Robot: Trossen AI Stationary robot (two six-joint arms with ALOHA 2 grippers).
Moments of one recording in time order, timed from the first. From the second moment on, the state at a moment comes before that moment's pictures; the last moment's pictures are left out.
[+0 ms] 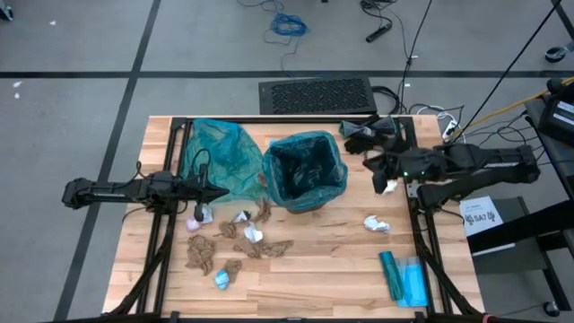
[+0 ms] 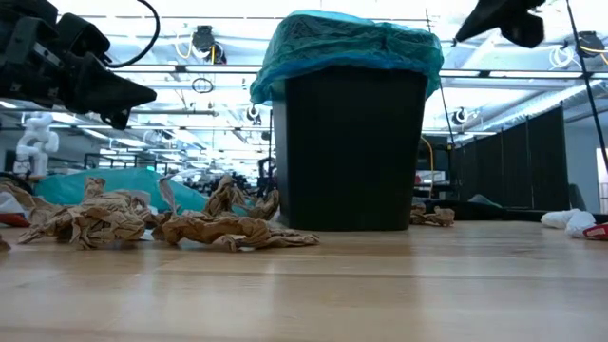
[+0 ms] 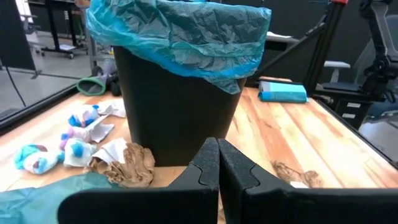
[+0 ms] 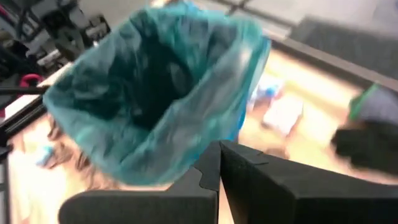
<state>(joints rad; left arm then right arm) 0.00 0.11 0.01 0.02 -0.01 -0.09 0.14 0.81 1.00 -0.88 0.46 0.79</state>
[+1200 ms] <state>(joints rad) 0.00 0.11 0.01 0.01 -0.01 -0.10 0.43 1.15 1.00 -1.28 0.03 1.17</state>
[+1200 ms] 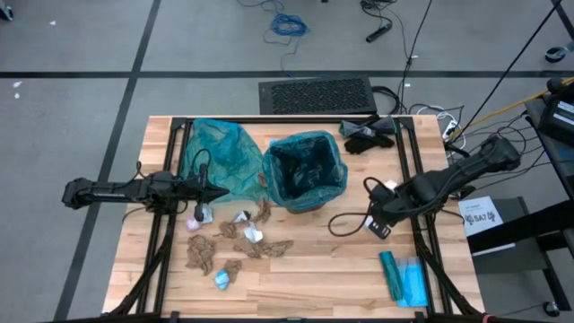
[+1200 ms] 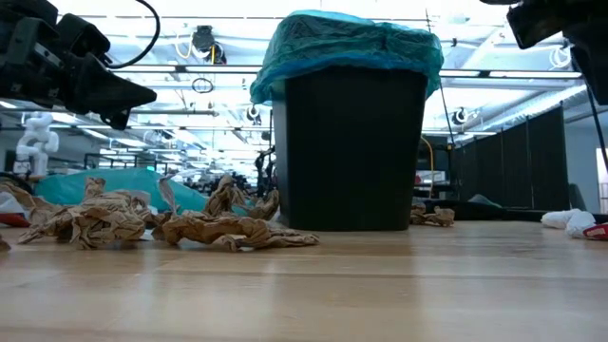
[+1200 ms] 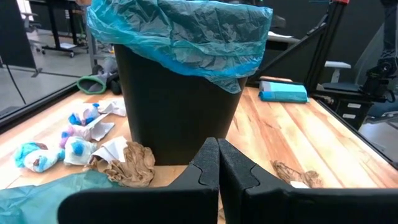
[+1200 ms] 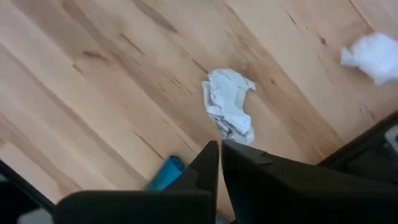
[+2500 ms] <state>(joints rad) 0.00 0.11 0.01 0.01 -0.01 -0.10 0.60 1.19 0.54 -0.83 0.06 1.00</state>
